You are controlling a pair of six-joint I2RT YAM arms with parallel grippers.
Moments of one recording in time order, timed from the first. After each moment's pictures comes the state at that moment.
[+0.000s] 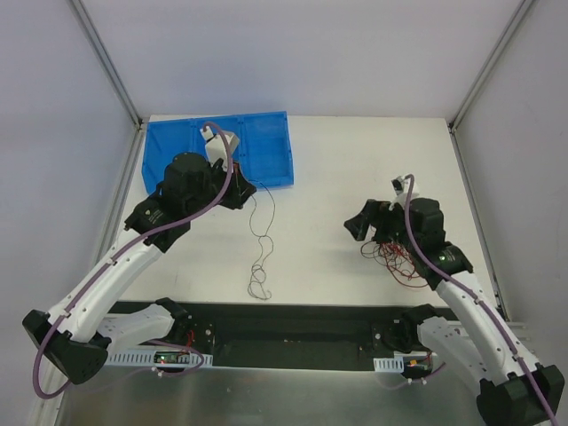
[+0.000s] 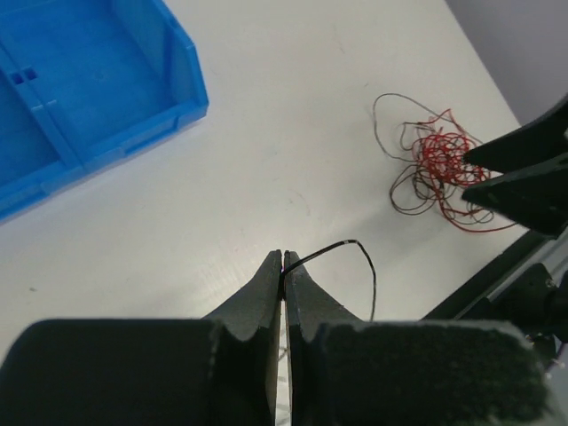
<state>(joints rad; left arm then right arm) -0.58 1.03 1.13 -0.51 0.10 -0.33 0.30 0.76 0.65 -0.42 -0.20 0.39</state>
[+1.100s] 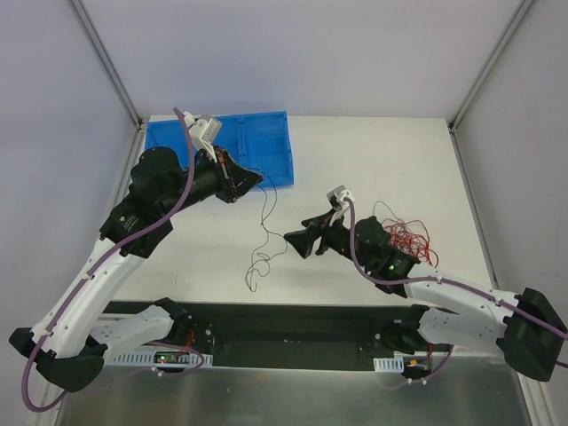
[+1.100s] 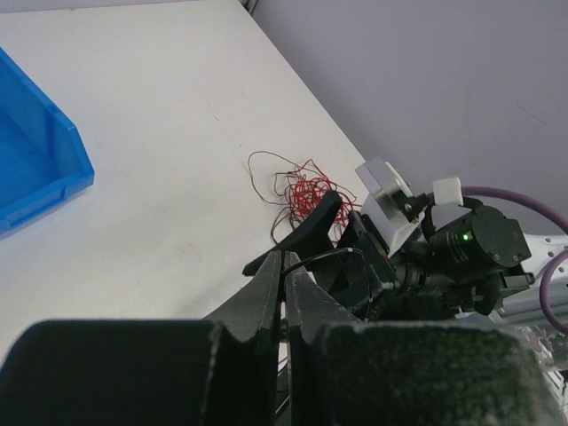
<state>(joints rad) -0.58 0.96 1.26 -0.44 0.32 -0.50 0.93 1.04 0.55 0.35 -0.02 0.43</state>
